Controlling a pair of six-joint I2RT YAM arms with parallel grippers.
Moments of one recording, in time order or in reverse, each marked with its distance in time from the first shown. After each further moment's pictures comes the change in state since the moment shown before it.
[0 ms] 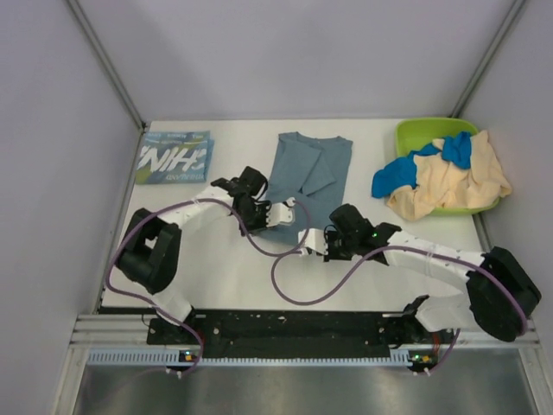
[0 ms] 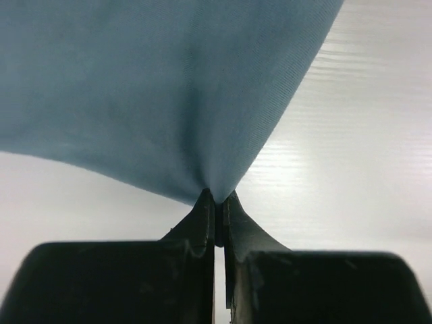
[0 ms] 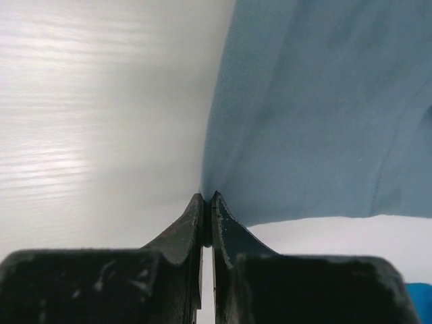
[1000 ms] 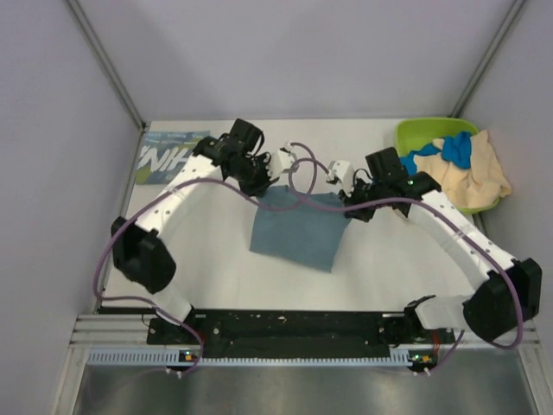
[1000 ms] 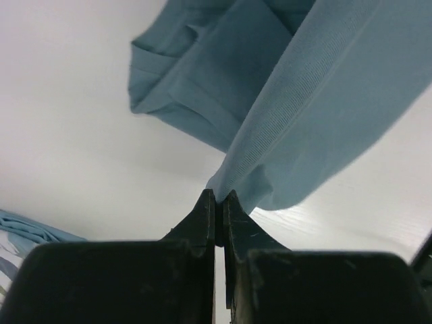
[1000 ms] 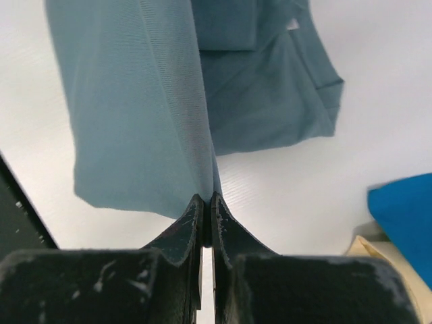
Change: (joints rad) left arm 0.019 -0.111 0.444 -0.341 0.018 -0.252; right arm -0.301 -0.061 0.470 -0.524 -0.205 0.259
